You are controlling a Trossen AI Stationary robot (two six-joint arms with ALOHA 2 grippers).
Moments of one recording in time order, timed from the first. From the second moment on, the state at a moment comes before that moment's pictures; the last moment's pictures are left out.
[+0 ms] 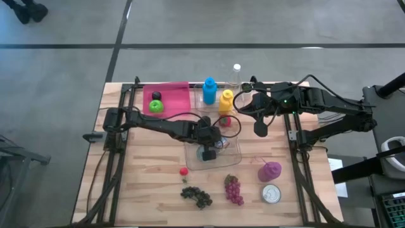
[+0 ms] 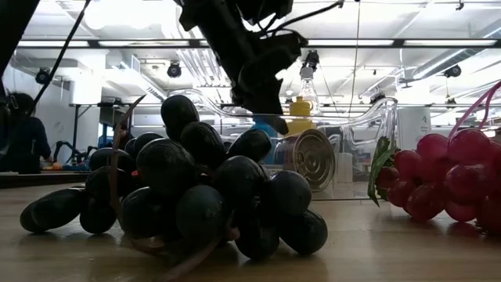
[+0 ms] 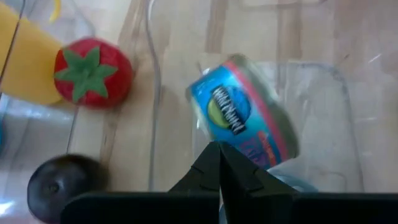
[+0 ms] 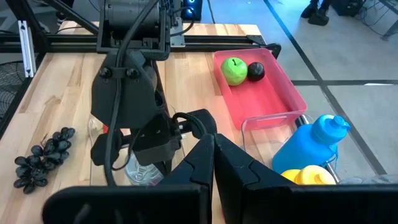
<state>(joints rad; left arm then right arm) -0.04 1.96 1.45 -0.48 -0.21 -0.09 -0.05 1.14 1.38 -0.77 0.08 -0.01</state>
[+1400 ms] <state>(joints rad) -0.03 1.98 1.43 -0.44 -0.16 -0.16 -0.05 1.14 1.38 -0.77 0.08 -0.01</state>
